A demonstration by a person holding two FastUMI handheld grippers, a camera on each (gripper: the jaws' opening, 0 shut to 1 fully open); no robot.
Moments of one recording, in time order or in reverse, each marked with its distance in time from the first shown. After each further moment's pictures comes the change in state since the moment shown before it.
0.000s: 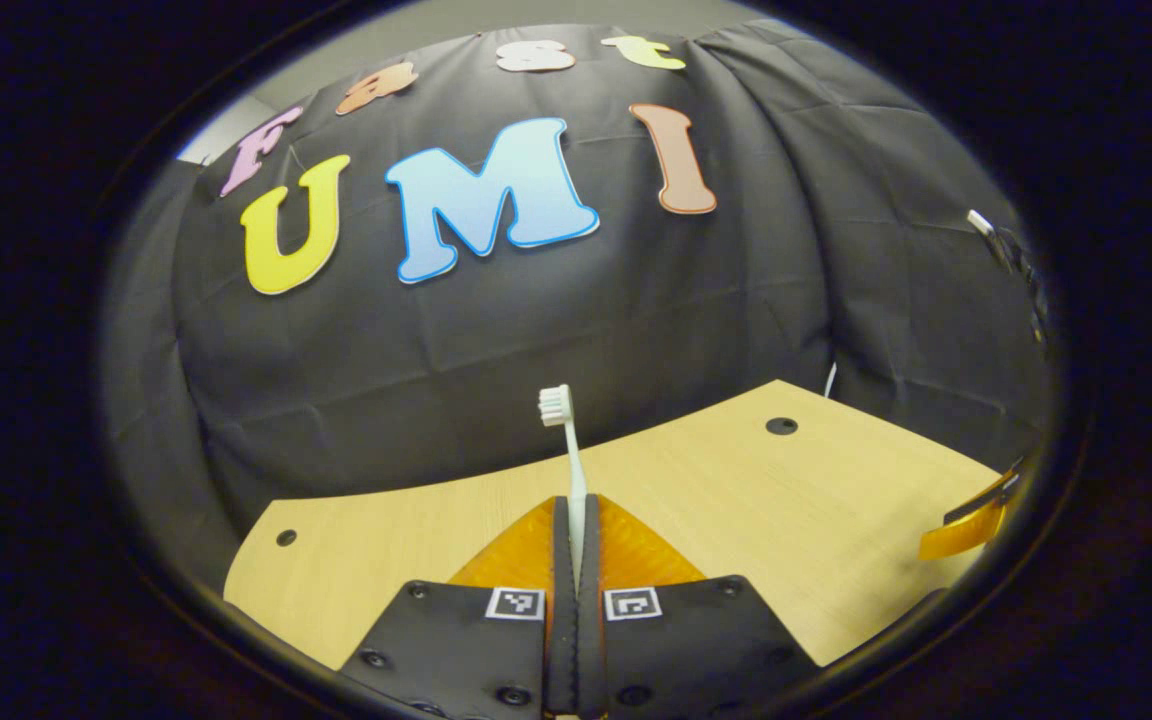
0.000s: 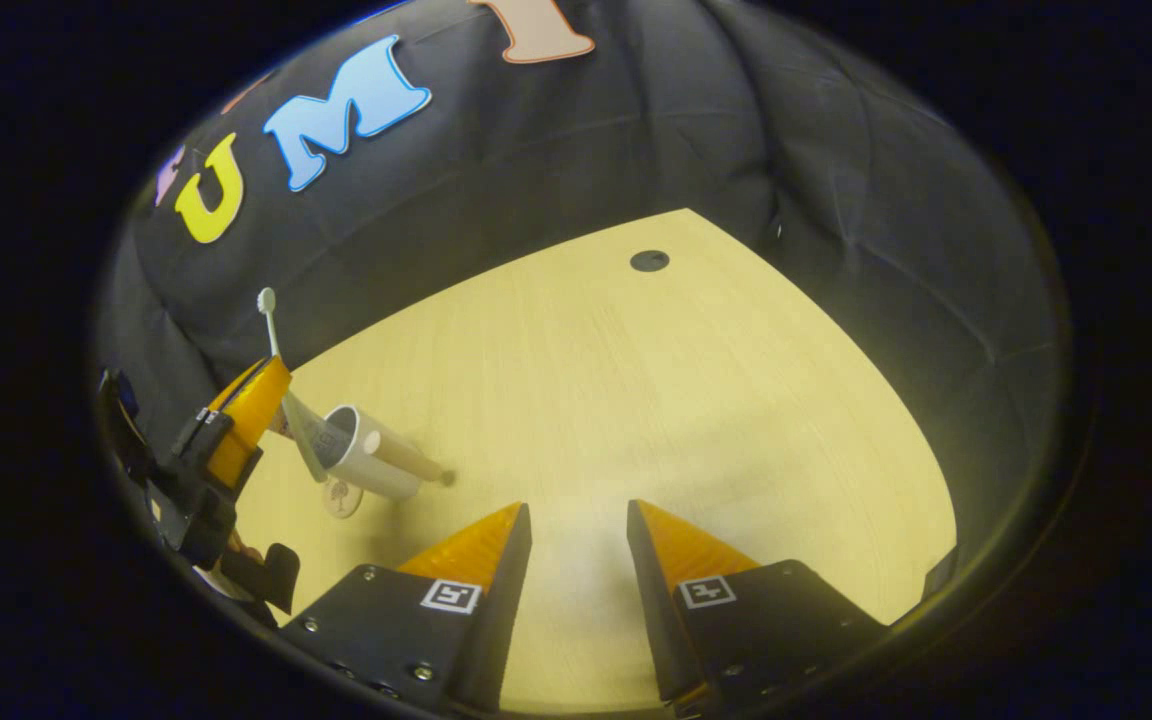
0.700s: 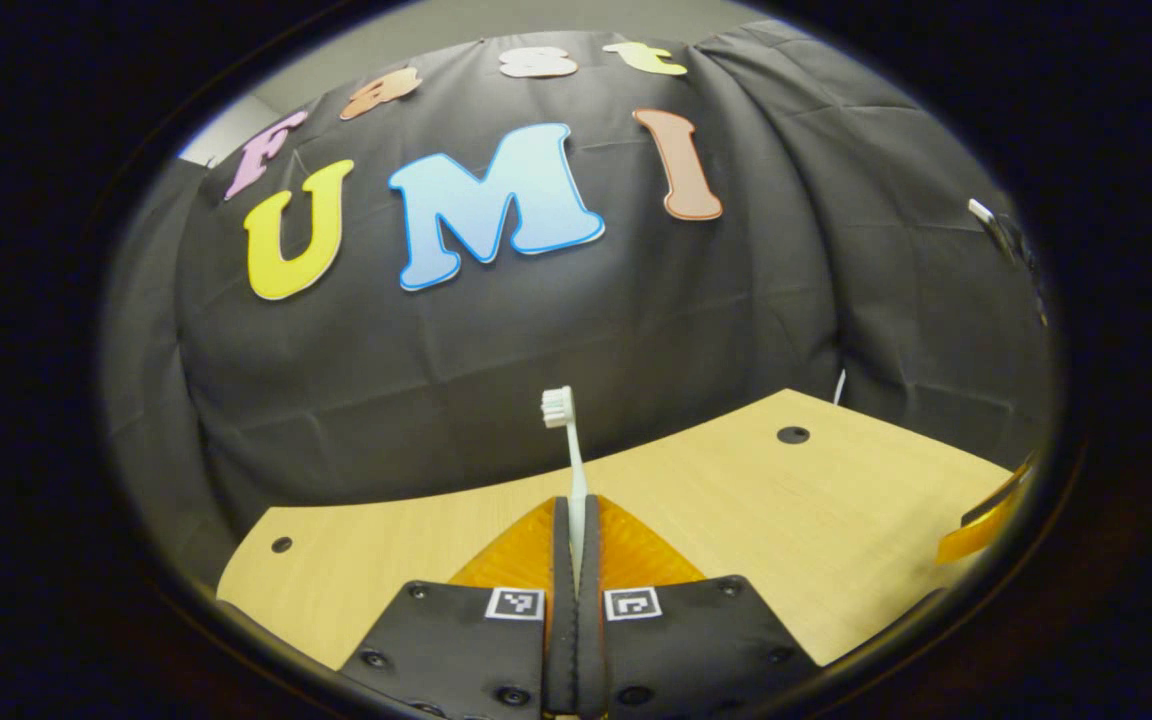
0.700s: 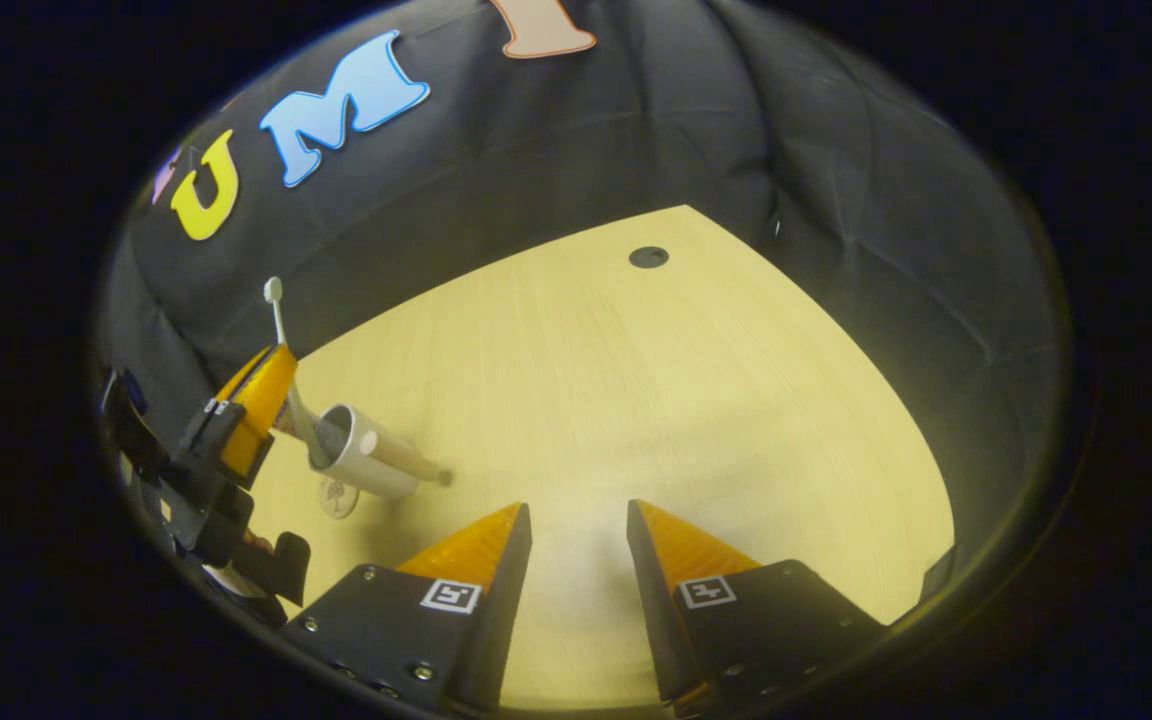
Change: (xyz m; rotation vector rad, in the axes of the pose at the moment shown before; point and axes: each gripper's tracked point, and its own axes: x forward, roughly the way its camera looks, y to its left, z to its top) left arm 0.022 0.004 -0.004 -0.010 -0.037 0.016; right arm 0.002 0.000 0.000 0.010 0.008 -0.021
